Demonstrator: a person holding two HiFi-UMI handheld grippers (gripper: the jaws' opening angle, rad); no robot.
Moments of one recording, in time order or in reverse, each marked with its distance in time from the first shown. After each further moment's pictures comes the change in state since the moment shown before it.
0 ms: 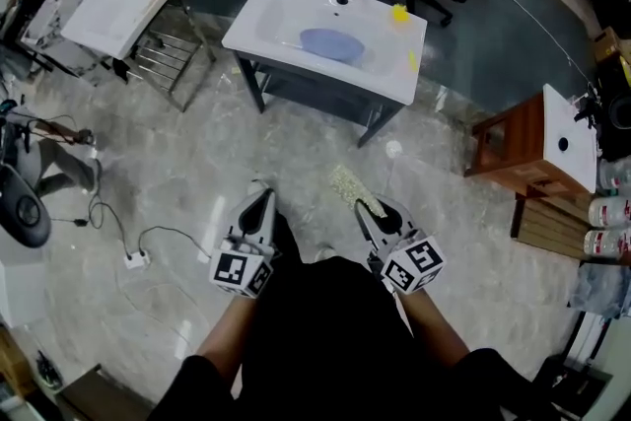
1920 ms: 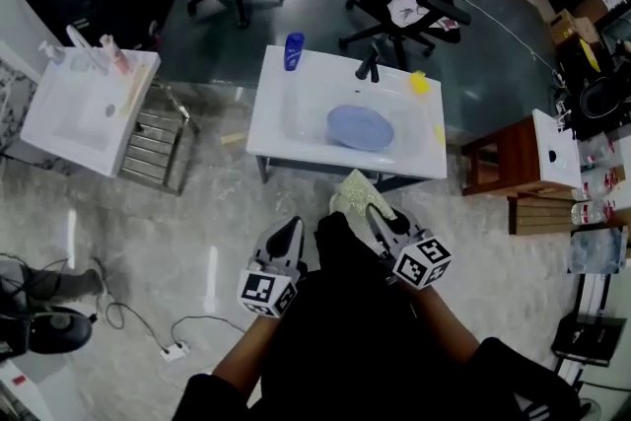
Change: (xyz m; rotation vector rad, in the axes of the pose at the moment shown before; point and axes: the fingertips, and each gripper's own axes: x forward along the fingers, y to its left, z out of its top) left arm 0.187 0.271 0.081 -0.132 0.100 -0.277; right arm 0.336 -0.042 0.092 0.105 0.008 -0.279
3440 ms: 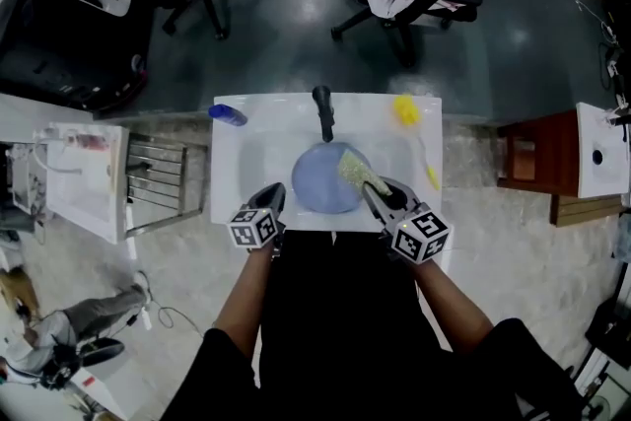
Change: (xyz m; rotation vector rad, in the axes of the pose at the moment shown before) left arm 0.348 0.146 -0.111 -0.101 0.569 0.235; right arm 0.131 -0.309 0.090 0.173 0.043 0.074
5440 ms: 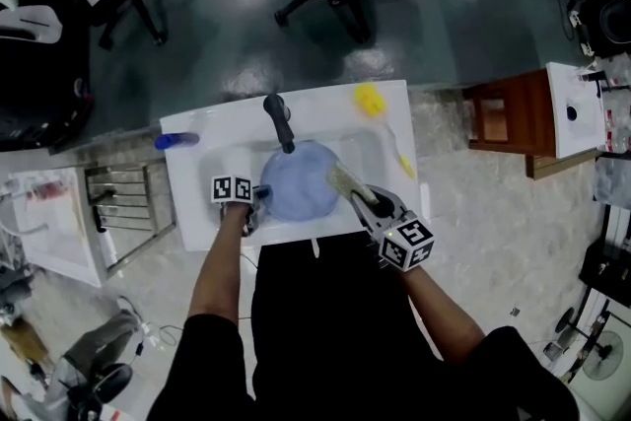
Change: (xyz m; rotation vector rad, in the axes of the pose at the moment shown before) left arm 0.130 0.047 -0.108 -0.219 0.736 -0.153; right arm -0.017 -0.053 -0.042 0.065 0.069 -0.203
